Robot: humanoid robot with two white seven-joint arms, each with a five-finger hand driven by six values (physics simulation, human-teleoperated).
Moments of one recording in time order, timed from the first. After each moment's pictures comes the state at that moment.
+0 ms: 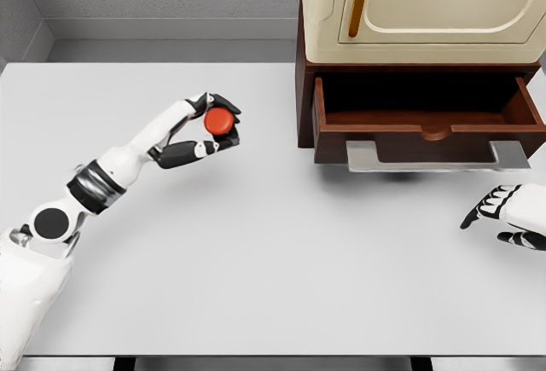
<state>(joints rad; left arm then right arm) -0.26 0.38 -0.31 -1.57 0.10 -0.36 -0.40 0.26 -1.23 0.05 -1.73 0.26 -0.61 0.27</state>
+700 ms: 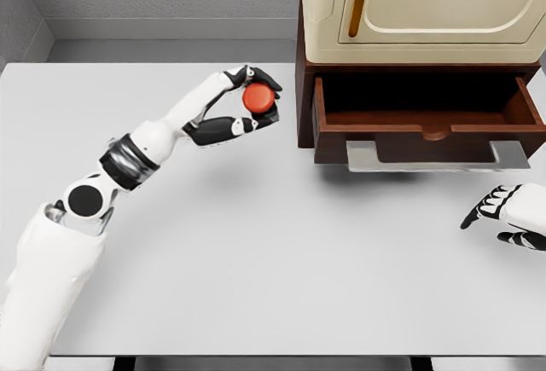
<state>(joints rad) -0.37 0.27 -0.34 -1.59 0.02 -0.35 -0.40 0.26 -1.23 0.05 -1.73 0.26 -0.61 0.27</state>
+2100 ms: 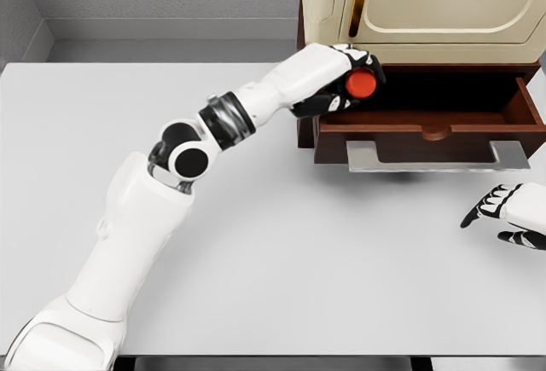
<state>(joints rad) -0.59 0.00 -0.44 -1.46 -0.58 -0.36 -0.40 0.26 -1.23 0.05 -1.72 0.26 -0.61 0.27</state>
